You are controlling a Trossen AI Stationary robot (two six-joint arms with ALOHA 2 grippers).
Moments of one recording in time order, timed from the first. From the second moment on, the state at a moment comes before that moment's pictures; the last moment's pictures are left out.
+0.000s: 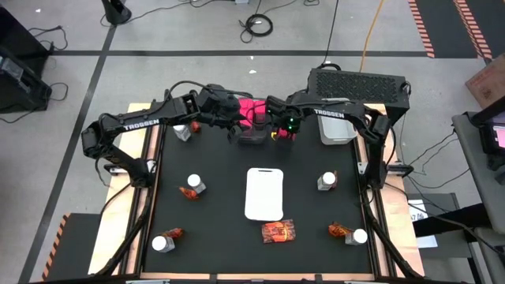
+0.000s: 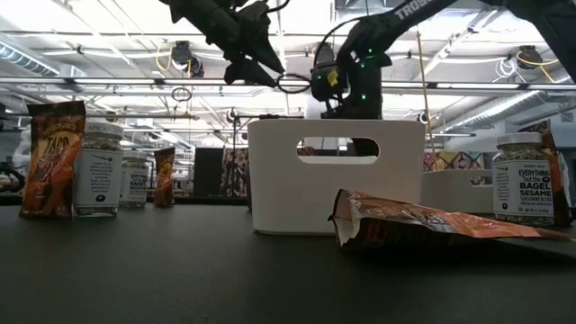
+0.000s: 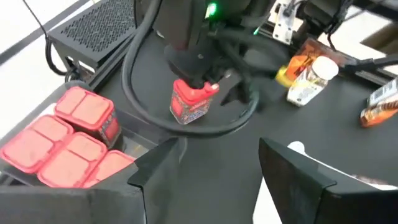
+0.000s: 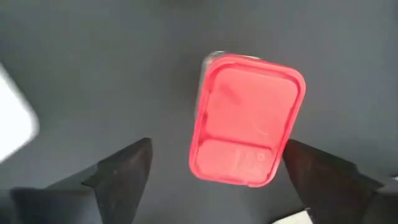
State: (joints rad) left arm 0.41 1.48 1.29 -0.45 0.19 -0.10; right arm -0.48 1.93 1.57 -1.15 0.00 -0.05
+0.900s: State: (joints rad) left arm 0.45 2.18 2.01 -0.49 0.43 0.51; right arm -0.60 1.23 1.45 -1.21 -0.05 0.20
